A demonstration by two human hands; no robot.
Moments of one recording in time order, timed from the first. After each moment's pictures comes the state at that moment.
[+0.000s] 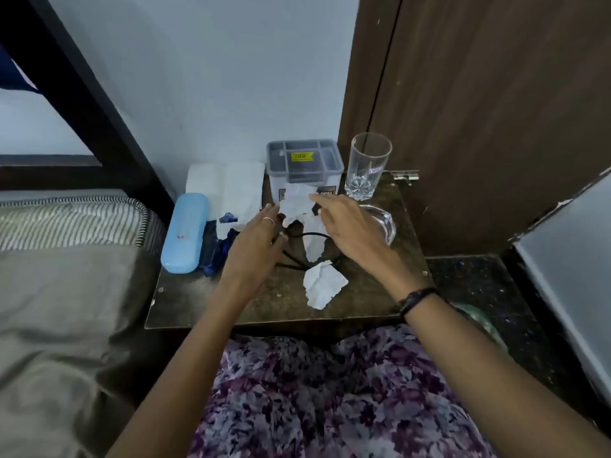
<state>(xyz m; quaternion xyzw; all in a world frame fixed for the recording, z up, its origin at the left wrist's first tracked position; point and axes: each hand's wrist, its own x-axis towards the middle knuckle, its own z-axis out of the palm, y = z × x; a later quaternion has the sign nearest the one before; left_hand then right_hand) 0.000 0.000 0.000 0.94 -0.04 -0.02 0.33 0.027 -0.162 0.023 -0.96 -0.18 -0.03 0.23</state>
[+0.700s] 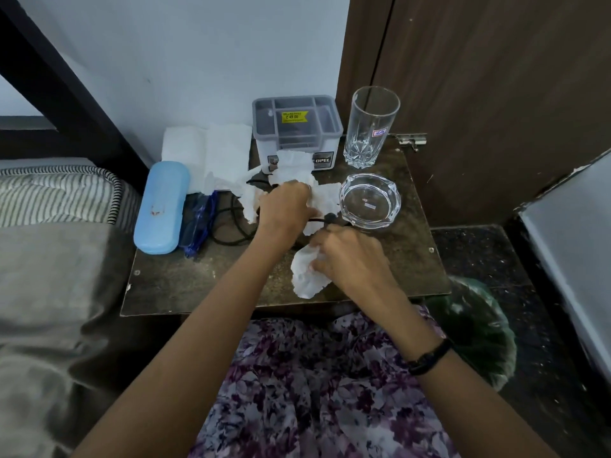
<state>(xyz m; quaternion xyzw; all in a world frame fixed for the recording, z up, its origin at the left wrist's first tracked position) 0.056 -0.054 -0.023 0.98 -0.06 -0.07 0.16 -0.024 -0.163 -0.013 -0.98 -0.12 0.07 0.11</state>
